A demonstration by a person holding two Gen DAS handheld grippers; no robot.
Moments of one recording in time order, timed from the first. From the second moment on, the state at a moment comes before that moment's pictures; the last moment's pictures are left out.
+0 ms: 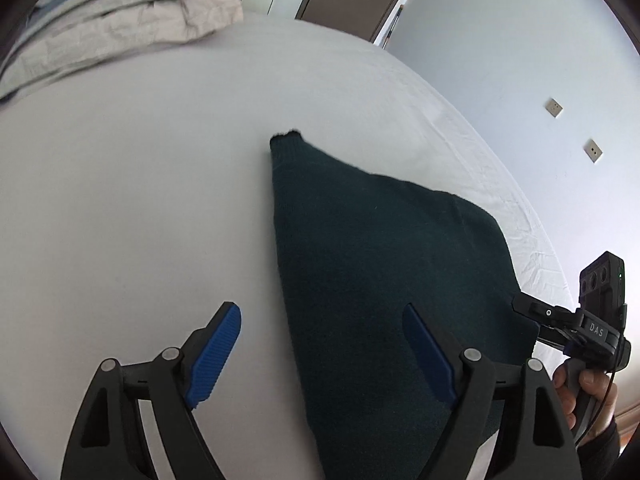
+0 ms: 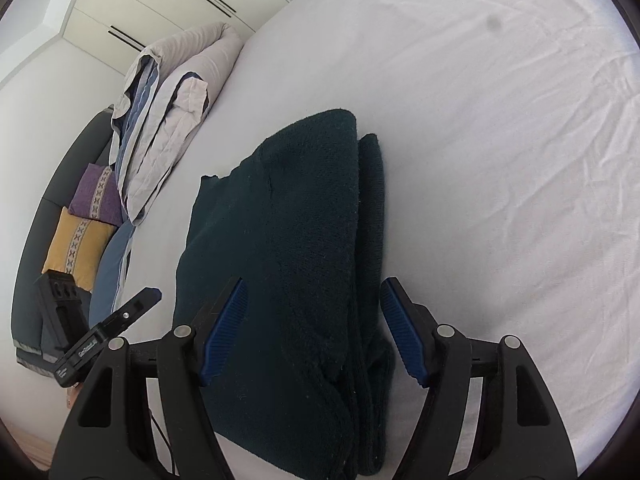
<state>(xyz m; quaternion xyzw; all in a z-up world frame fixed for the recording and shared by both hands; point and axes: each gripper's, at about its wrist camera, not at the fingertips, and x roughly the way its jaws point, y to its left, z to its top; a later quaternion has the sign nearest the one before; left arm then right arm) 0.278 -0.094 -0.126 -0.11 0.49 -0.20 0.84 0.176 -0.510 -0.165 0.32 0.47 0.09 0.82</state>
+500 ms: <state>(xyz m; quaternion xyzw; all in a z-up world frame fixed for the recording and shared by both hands) 0.293 -0.123 -0.147 -0.12 0.54 -0.22 0.81 0.212 -0.477 -0.178 0.27 0.51 0.07 0.81</state>
